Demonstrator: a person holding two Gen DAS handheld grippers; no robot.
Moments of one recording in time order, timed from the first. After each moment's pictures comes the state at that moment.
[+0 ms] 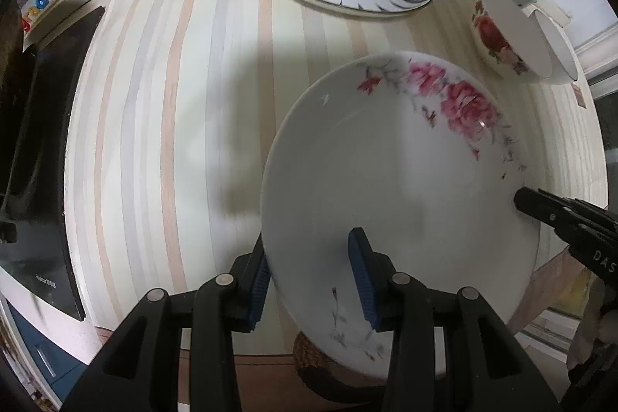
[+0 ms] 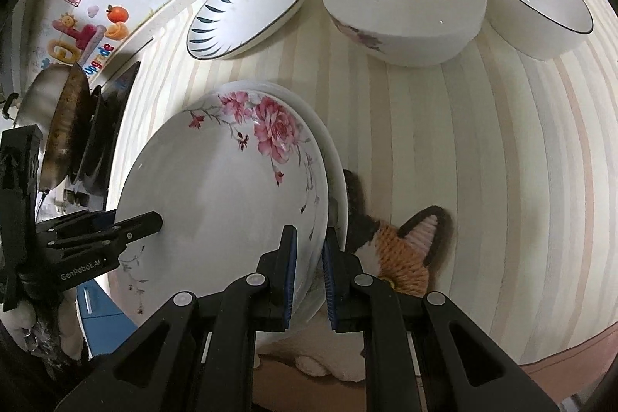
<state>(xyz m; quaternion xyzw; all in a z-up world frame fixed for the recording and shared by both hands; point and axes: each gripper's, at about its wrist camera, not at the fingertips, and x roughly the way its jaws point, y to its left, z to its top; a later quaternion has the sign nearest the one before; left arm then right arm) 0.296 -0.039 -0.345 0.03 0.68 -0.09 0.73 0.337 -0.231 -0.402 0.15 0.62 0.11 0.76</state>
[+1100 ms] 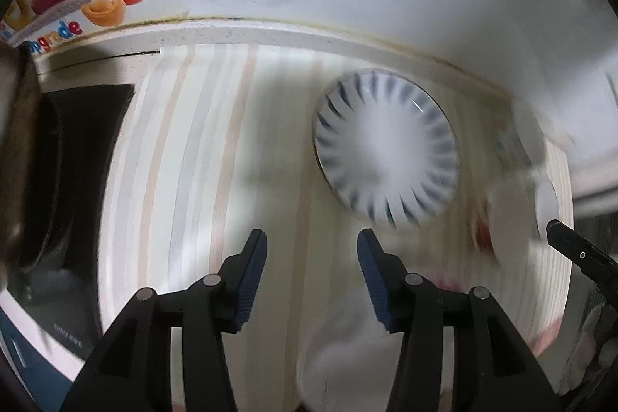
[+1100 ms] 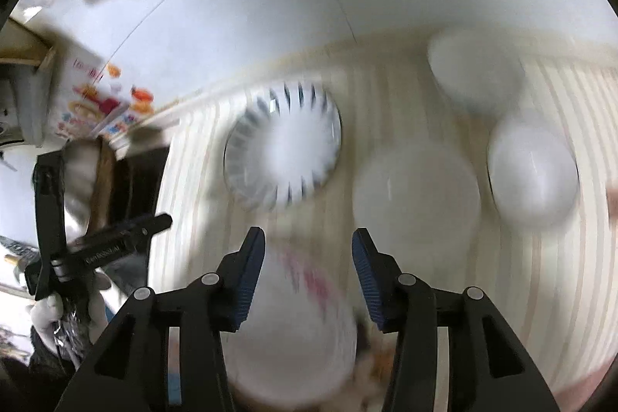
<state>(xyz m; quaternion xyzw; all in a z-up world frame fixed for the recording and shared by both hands) 0.447 0.001 -0.284 -0.08 0.63 -0.05 0.77 0.468 -0.247 -0.301 0.16 0.56 0.12 0.80</state>
